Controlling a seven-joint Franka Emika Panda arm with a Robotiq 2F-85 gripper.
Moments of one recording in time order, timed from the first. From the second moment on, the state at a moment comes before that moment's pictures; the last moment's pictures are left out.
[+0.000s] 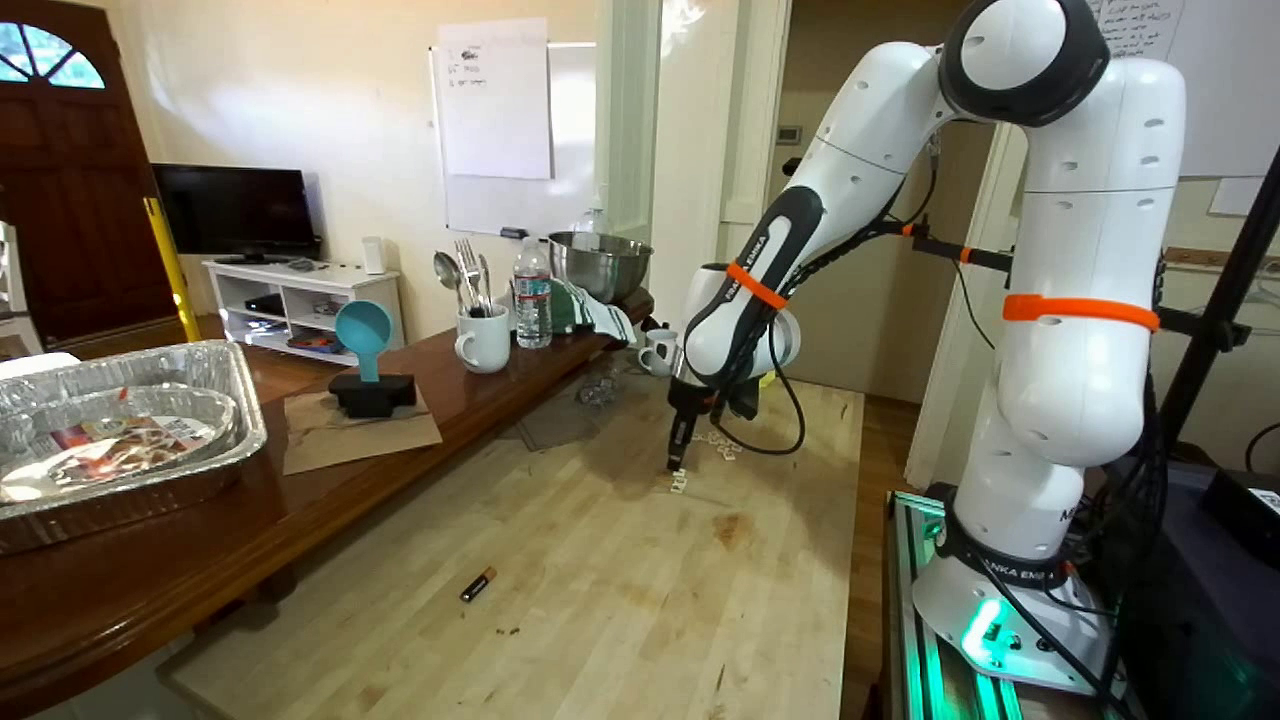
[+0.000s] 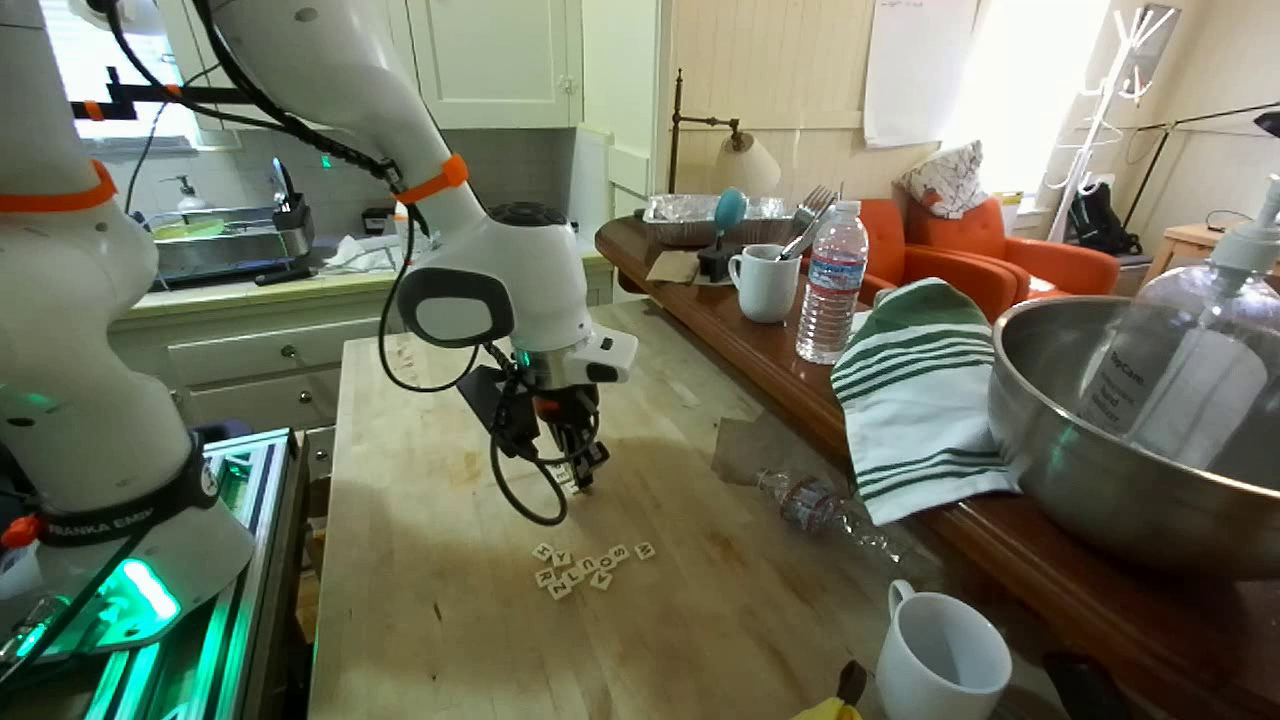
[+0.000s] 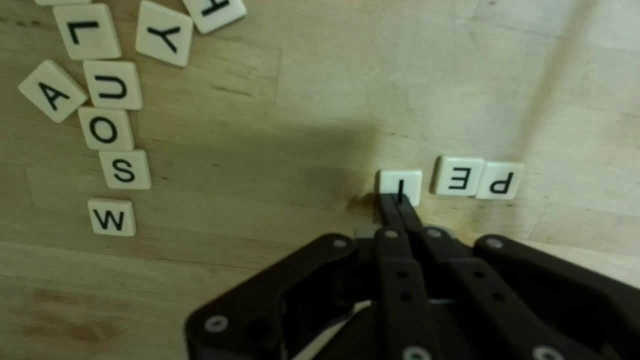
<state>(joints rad) -0.12 0.11 -0.05 -2.67 0.22 2.92 -0.57</state>
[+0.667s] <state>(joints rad) -0.12 0.10 -0.05 -2.68 0.24 2.92 -0.58</state>
